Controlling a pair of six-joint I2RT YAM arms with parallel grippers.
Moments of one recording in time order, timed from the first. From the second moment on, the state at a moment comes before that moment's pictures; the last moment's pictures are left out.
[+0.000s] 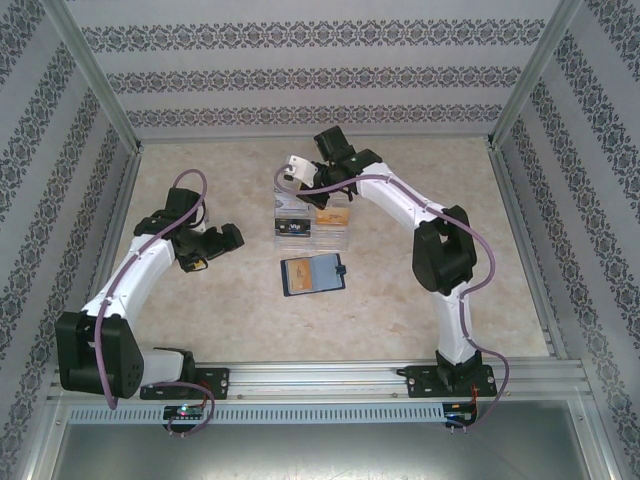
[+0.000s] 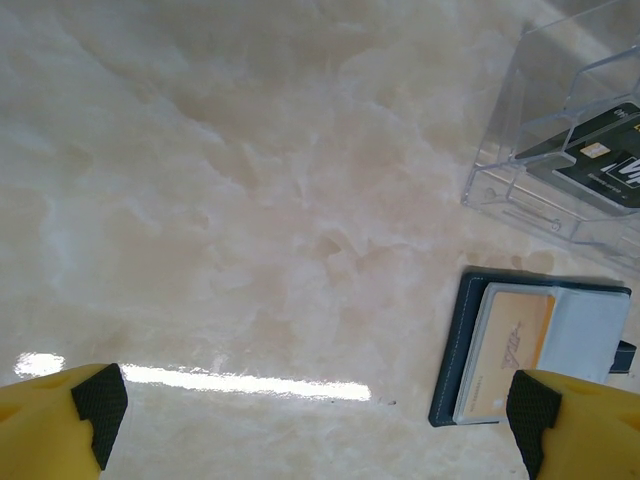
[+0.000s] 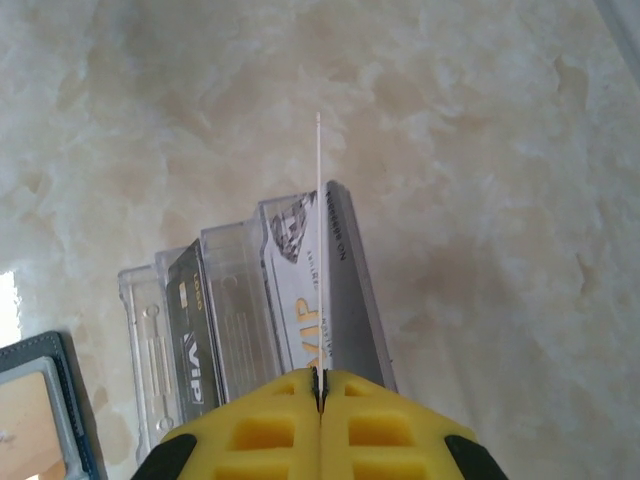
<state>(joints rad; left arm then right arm) -0.06 1.30 0.96 -0.83 0.23 -0.50 0.54 2.12 1.89 -0.70 -0.40 -0.67</state>
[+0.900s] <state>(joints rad) -0.06 1.31 0.96 -0.83 0.30 -0.50 0.54 2.18 1.94 -0.76 -0.34 -0.71</state>
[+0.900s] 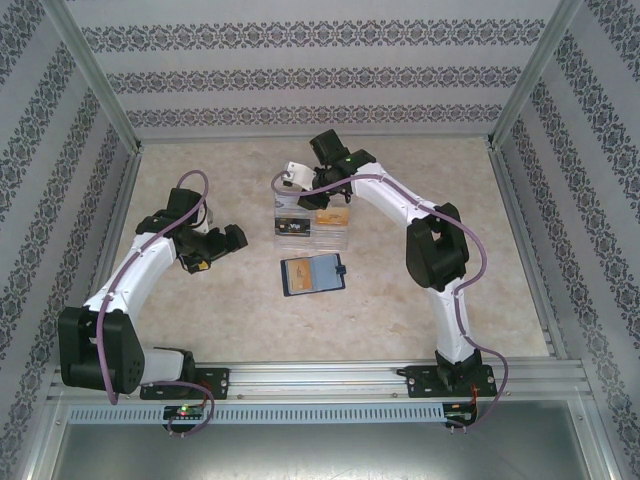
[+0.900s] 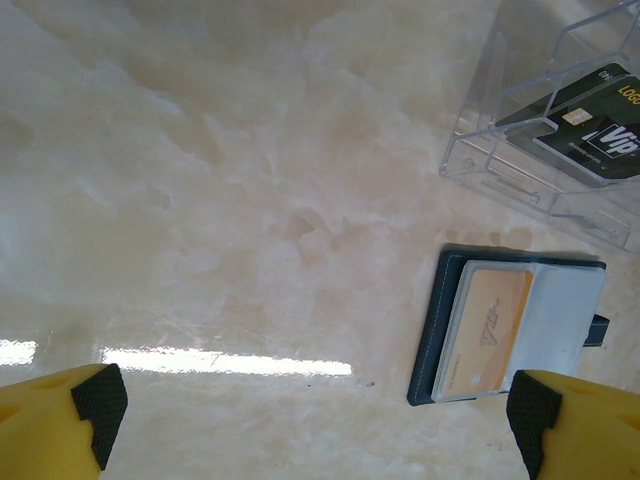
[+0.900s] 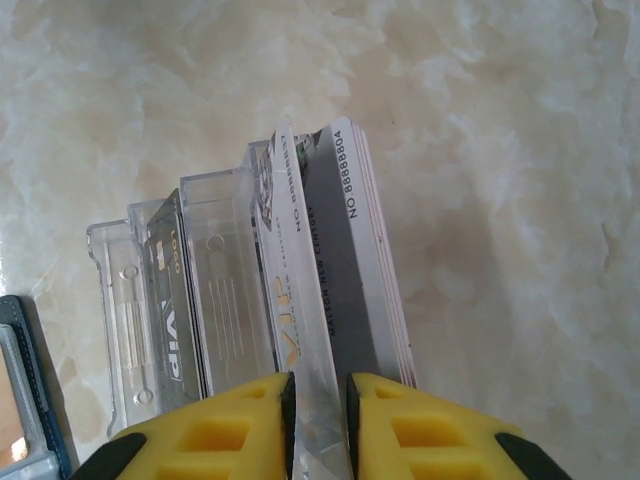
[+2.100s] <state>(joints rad) -0.12 1.27 0.81 -0.70 0.45 -0.61 0.76 1.61 1.06 -0.52 -0.11 0.60</state>
